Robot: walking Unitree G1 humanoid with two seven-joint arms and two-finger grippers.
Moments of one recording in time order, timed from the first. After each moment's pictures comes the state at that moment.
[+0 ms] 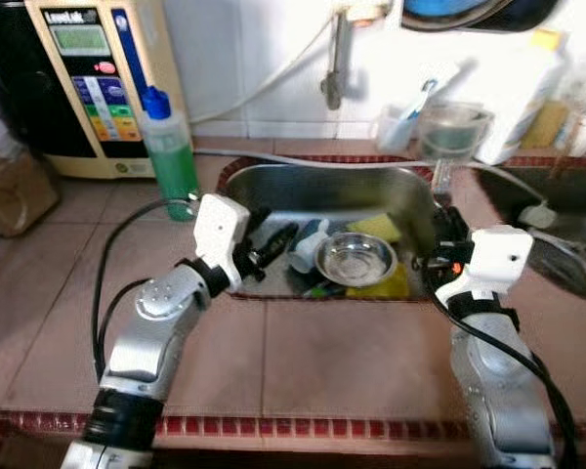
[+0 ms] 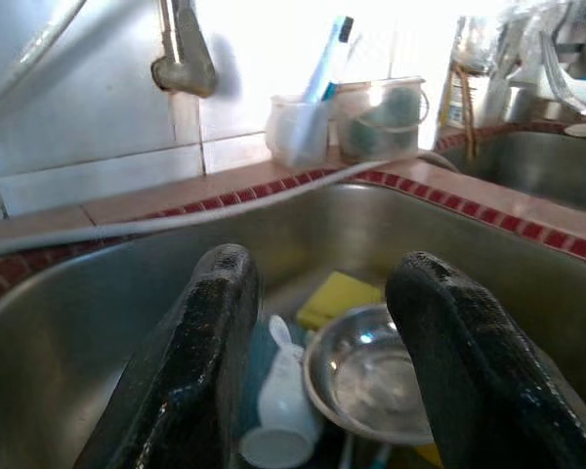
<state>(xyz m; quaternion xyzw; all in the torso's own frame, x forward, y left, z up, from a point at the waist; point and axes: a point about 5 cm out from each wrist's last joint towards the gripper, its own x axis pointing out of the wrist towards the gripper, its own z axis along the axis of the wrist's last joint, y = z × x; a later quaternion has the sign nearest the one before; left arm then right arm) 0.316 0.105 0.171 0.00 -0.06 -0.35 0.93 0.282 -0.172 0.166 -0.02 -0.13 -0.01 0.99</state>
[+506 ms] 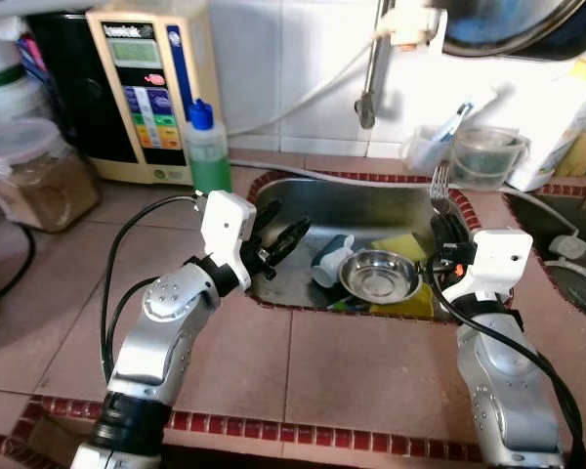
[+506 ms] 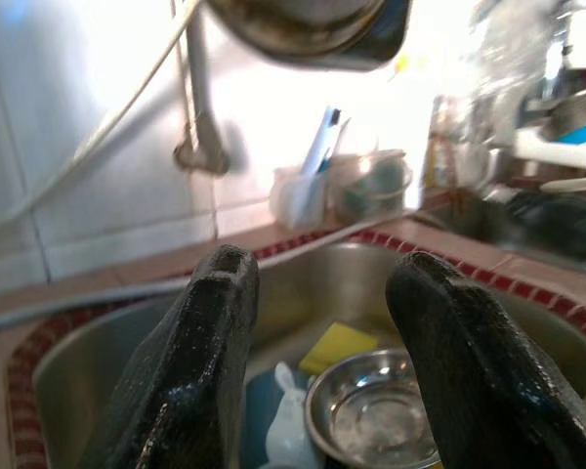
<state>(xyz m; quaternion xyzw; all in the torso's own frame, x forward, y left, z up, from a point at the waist) 0.308 0.095 0.187 0.00 -0.10 -0.38 0.92 0.290 -0.179 0.156 0.00 -0.09 0.02 1.00</state>
